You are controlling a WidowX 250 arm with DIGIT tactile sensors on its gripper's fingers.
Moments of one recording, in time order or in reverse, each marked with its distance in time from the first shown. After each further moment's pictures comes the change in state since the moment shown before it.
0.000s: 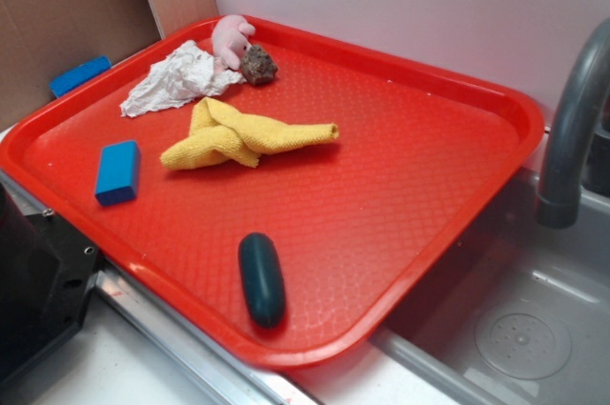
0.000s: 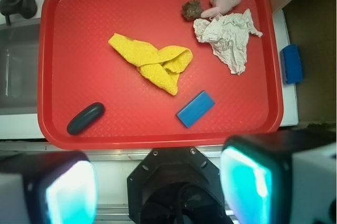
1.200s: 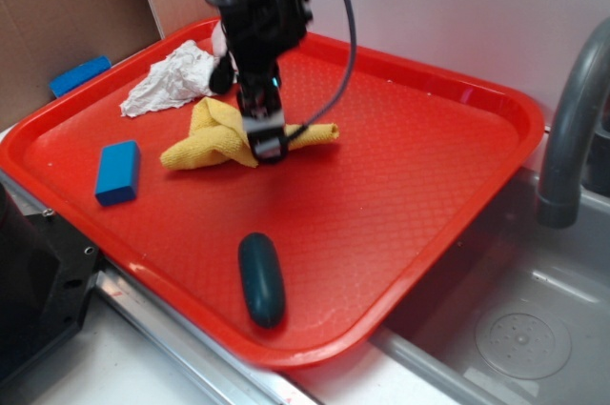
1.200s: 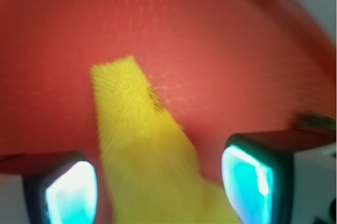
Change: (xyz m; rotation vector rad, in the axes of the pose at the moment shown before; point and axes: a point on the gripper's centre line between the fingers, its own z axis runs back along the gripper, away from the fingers) arm 0.099 -0.015 -0.221 0.066 0.022 -0.698
